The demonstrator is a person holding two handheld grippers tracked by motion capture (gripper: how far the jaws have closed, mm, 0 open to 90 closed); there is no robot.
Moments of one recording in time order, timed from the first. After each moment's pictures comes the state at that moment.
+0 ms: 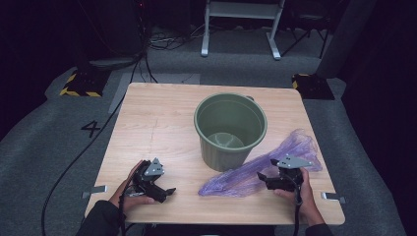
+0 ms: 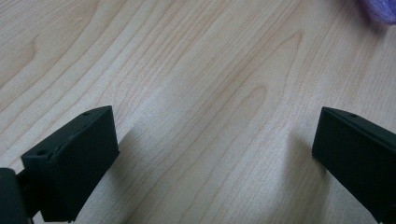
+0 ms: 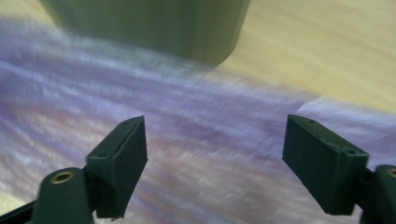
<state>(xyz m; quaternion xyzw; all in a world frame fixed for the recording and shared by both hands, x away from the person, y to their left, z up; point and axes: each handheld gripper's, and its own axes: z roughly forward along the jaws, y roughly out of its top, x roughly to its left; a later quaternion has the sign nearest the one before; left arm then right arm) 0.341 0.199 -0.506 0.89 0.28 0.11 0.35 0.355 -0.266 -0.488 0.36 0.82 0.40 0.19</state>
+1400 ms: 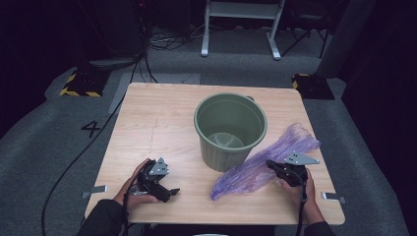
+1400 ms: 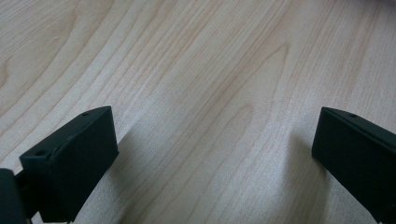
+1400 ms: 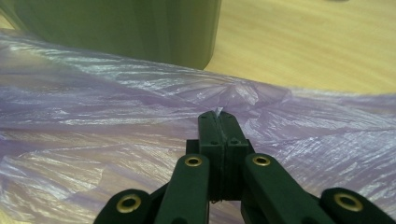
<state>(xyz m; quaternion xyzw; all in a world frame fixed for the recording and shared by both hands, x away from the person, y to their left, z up) 0.346 0.188 -0.506 0.89 0.26 0.10 0.36 0.365 -0.285 -0.489 0.37 0.80 0.44 0.20</state>
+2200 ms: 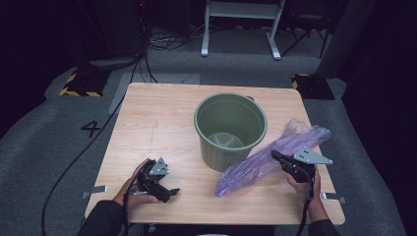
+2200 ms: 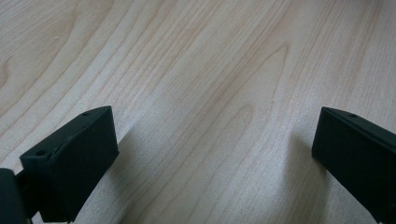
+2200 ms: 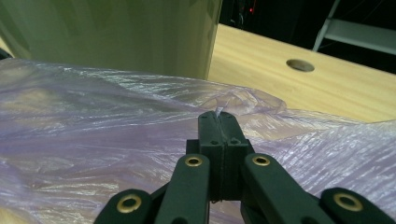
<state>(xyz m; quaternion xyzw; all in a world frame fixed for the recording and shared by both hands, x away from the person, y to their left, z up) 0.346 0.188 -0.506 0.89 0.26 0.10 0.36 0.362 -0.292 -0.456 0.34 0.76 0.49 0.26</state>
